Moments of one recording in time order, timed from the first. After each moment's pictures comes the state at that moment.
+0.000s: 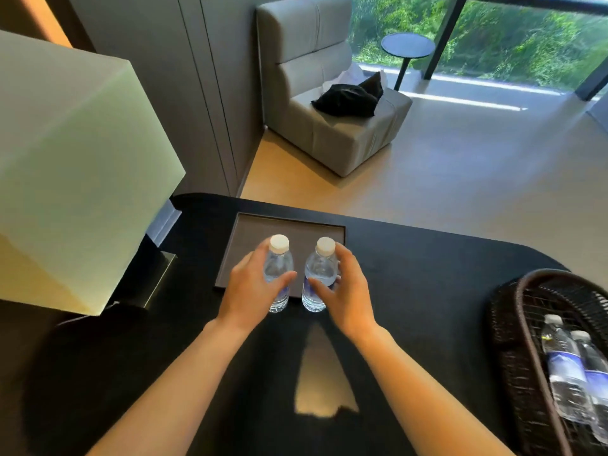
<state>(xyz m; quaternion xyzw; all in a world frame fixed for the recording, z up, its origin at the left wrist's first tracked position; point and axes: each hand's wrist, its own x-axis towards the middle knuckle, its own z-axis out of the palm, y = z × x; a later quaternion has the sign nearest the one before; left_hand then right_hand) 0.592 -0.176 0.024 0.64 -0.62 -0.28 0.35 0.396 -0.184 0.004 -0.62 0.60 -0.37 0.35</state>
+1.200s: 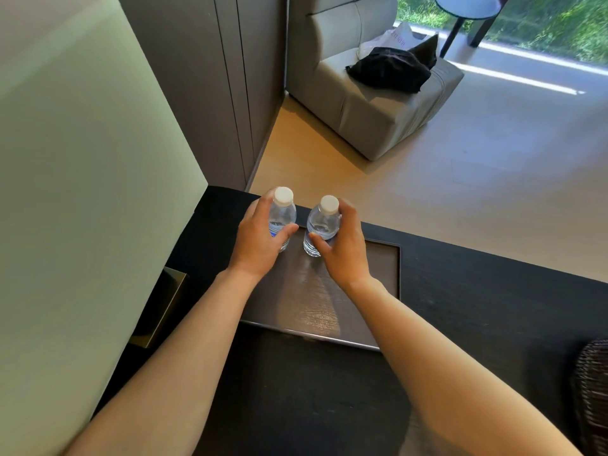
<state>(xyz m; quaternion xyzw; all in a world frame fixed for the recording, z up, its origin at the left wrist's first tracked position) 0.687 -0.376 -0.057 0.66 -0.59 -0.26 0.39 0.509 -0.383 -0.058 -0.66 0.60 -0.35 0.30</state>
